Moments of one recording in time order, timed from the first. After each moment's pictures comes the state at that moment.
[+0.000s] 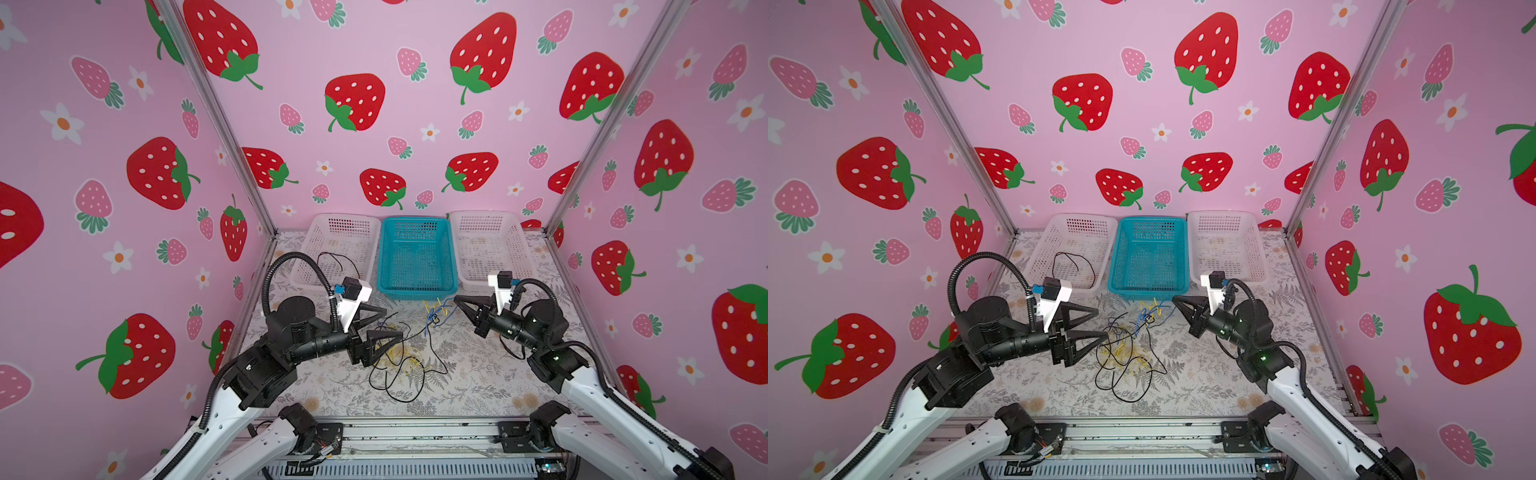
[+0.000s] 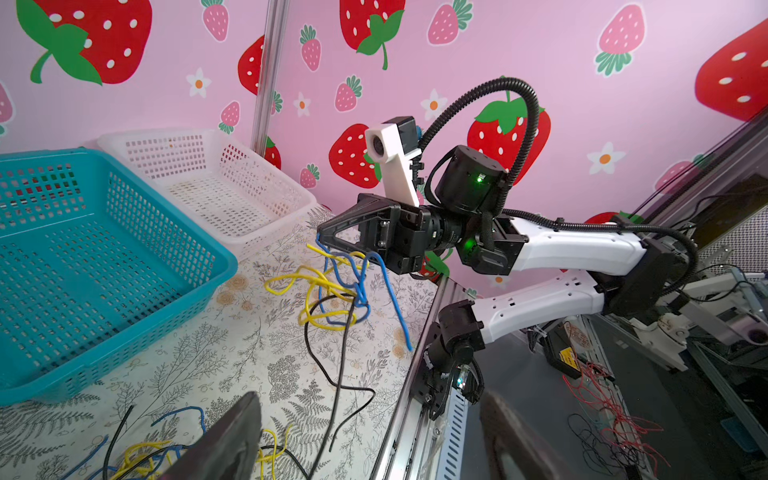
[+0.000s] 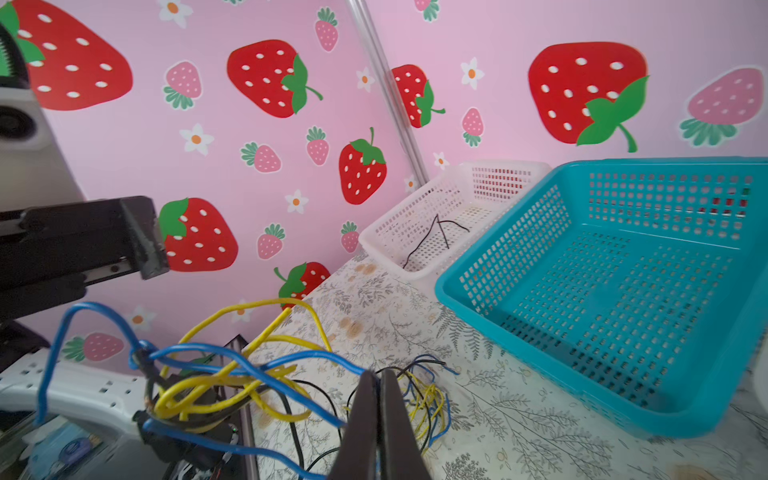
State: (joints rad) left arm -0.66 0.73 0.95 -0.44 0.55 -0.27; right arm 0.60 0.84 0.52 0.33 -0.57 0.41
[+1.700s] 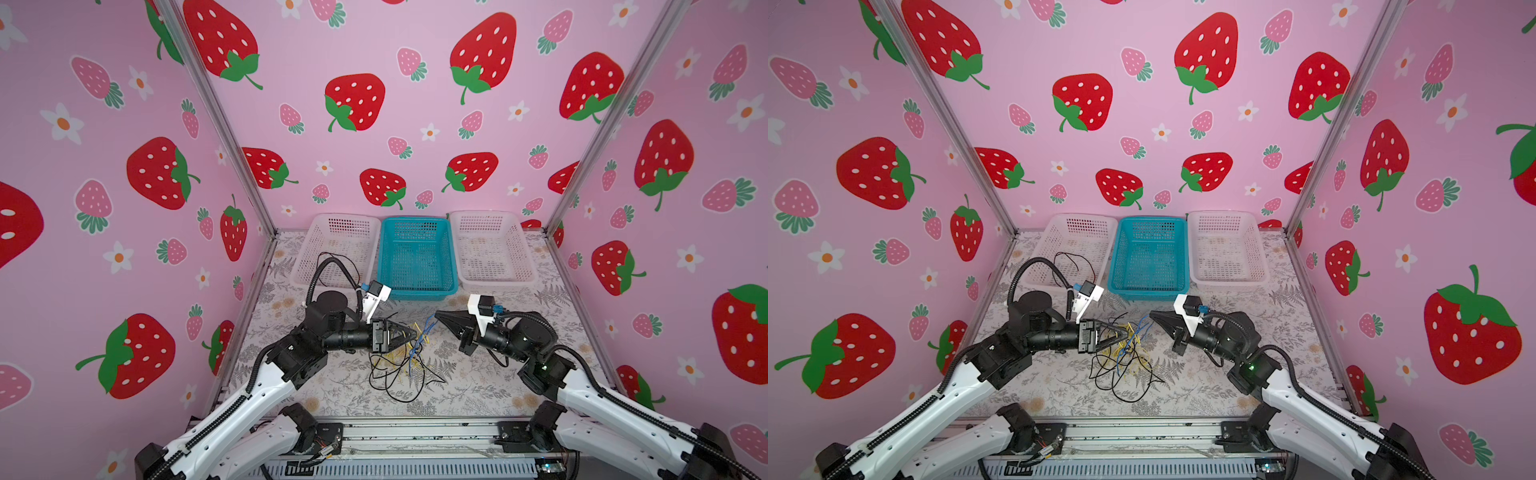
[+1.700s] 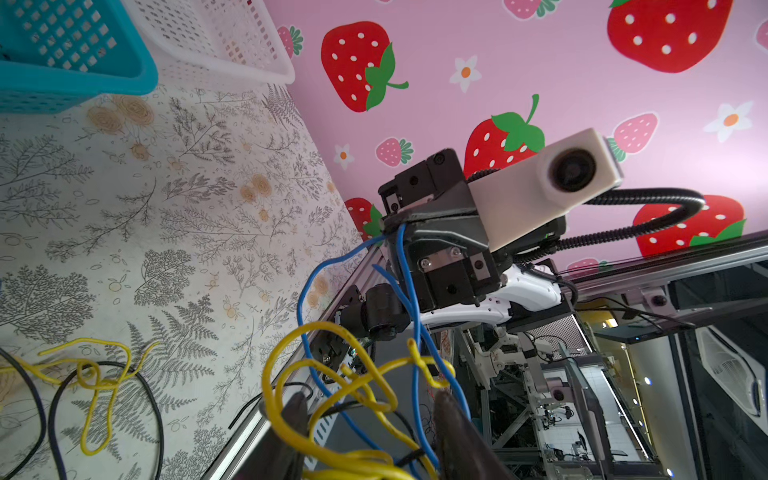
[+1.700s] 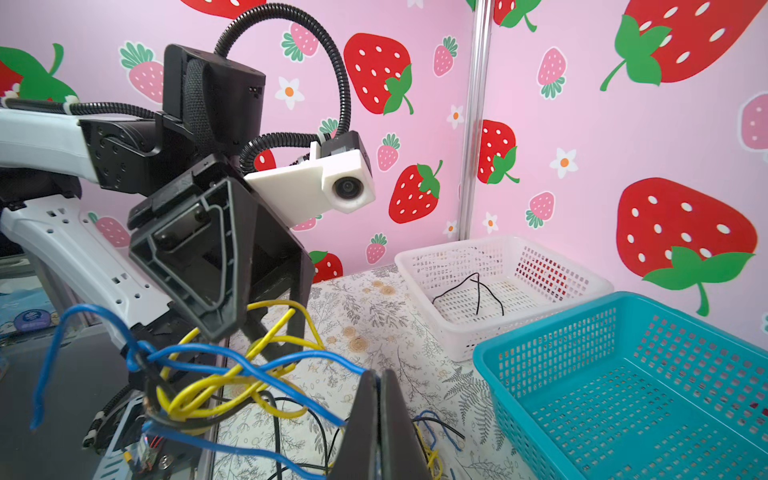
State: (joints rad) left arm -0.65 0.88 0.79 -0.25 0.74 -0.80; right arm 0.87 0.84 0.49 0.47 -0.42 0.04
